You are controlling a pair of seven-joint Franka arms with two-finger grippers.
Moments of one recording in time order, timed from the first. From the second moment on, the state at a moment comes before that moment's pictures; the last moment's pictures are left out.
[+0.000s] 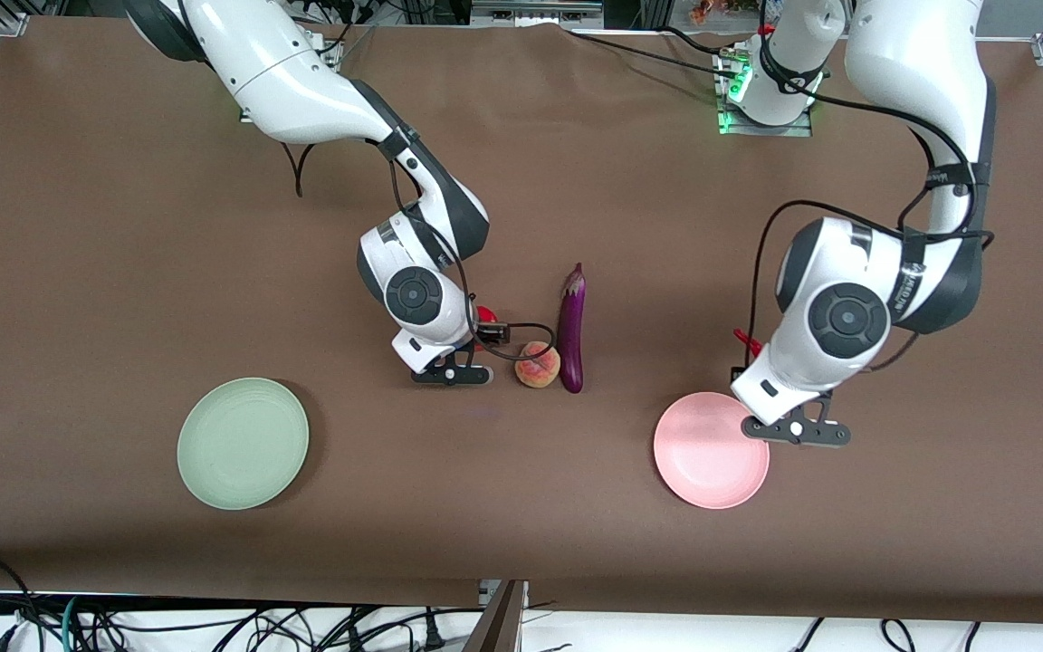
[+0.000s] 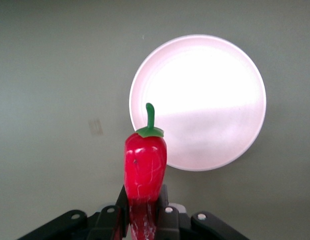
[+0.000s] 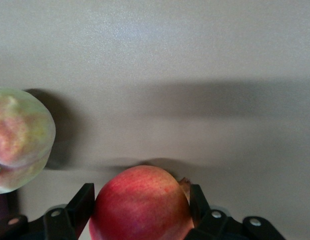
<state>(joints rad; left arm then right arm) -0.31 0.62 0.09 -1.42 0.11 2.01 -0.12 0.51 0.85 0.13 -1.38 0.07 2.18 0.58</state>
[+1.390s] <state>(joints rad) -0.28 0.90 0.08 -1.29 0.11 2.29 -0.02 0.00 0.83 0.08 -1.19 -0.06 1.90 -0.30</state>
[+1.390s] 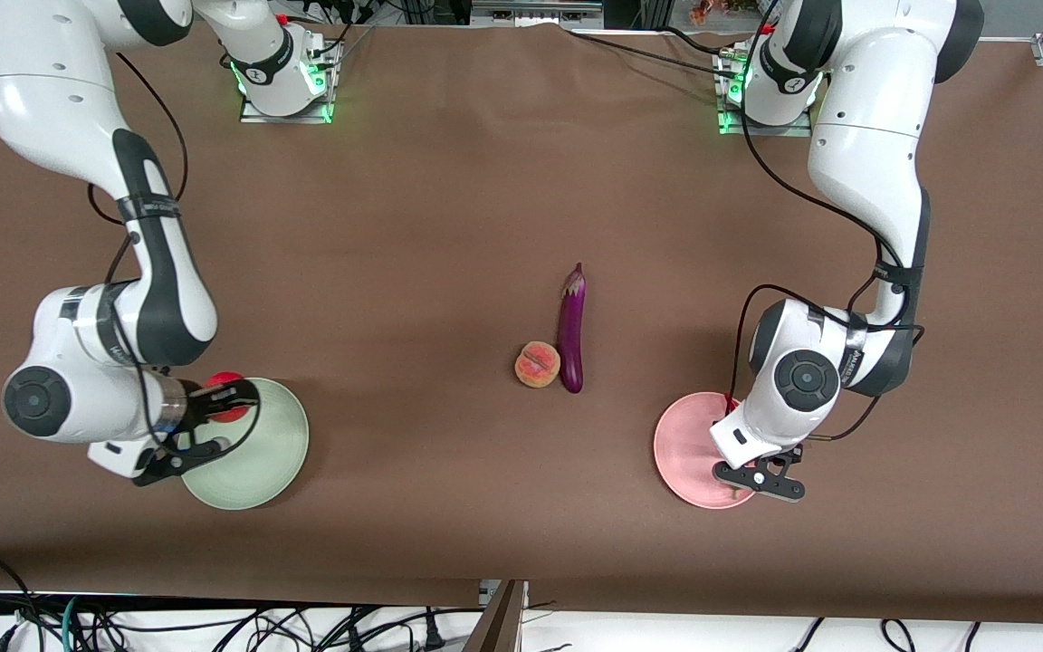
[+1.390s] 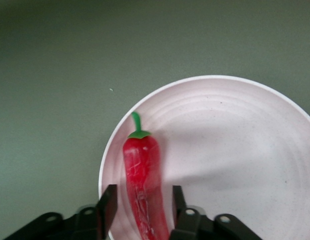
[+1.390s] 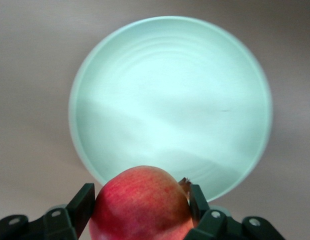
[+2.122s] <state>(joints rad) -0.31 0.80 -0.10 -1.23 0.10 1.96 -0.30 0.00 0.90 0.05 -1.24 -0.09 2.14 -0.31</state>
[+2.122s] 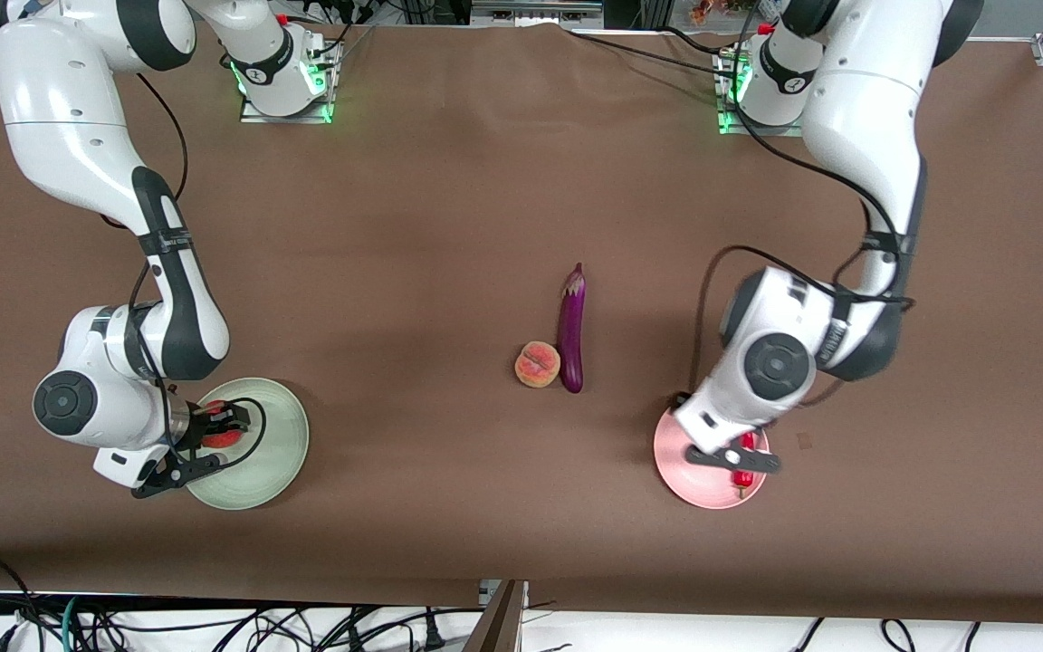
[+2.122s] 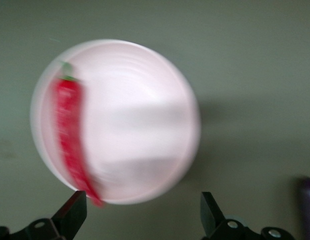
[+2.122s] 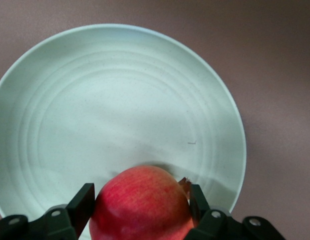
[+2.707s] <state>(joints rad) -0.34 0.68 -0.31 -1.50 0.10 1.99 -0.35 0.01 0.85 0.11 -1.22 0.01 2.10 -0.18</state>
